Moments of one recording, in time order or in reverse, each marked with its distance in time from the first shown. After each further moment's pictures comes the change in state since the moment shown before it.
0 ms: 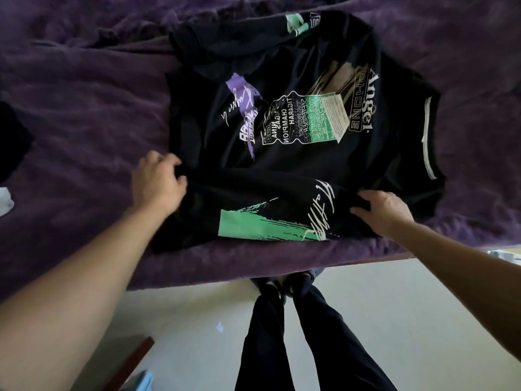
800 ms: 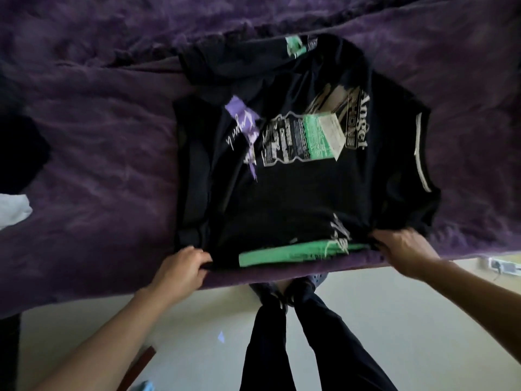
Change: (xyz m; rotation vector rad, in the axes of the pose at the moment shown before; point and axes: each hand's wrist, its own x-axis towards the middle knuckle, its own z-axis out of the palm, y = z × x) left_hand -0.126 -0.008 0.028 -0.005 -0.484 0.280; right_hand -0.055 0.047 0.005 -0.183 0.020 -0.267
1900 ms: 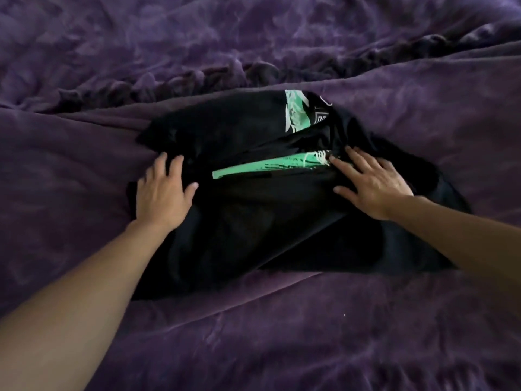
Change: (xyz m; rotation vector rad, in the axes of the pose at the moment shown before) left_hand 0.287 0.005 -0.149 0.070 0.504 -0.291; right_hand 0.326 0.039 -0.112 -0.211 0.036 -0.203
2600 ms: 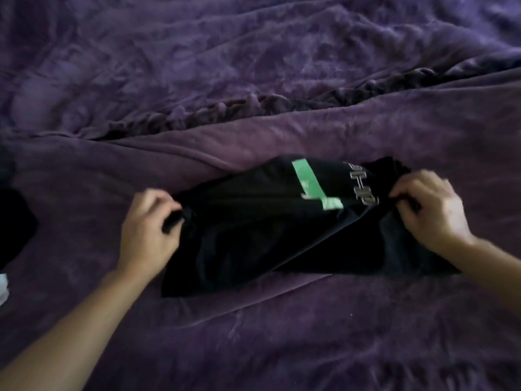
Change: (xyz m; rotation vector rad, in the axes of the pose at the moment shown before) left_hand -0.067 -0.030 -0.089 -0.303 0.308 0.218; right_hand -0.083 0.009 -0.065 0.392 0.607 0.018
